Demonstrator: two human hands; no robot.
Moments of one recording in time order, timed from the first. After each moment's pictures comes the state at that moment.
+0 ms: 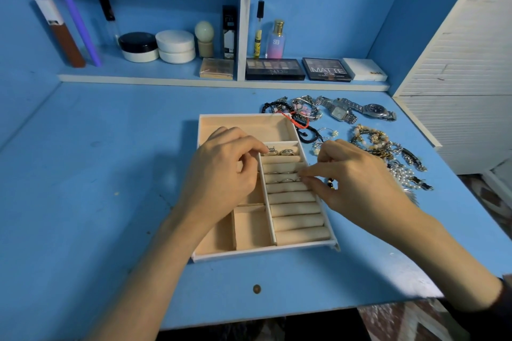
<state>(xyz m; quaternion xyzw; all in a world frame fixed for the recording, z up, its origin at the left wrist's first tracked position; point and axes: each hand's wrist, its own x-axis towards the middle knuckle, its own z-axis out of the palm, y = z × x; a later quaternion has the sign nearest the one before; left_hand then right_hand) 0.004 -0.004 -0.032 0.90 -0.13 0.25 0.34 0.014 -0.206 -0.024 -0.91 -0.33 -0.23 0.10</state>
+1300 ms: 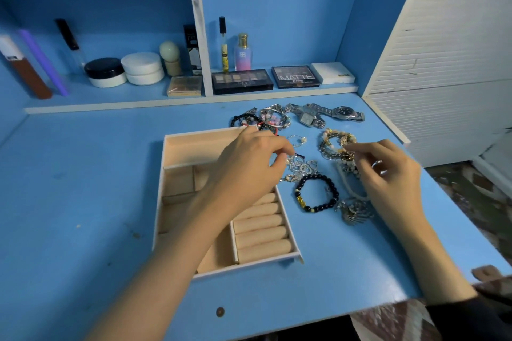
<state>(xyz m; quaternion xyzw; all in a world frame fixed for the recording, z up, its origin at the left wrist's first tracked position) 0.041 -0.073 -0.012 0.93 -0.20 0.13 0.29 0.029 -0.288 -0.049 -0.87 -0.04 -0.27 0.40</state>
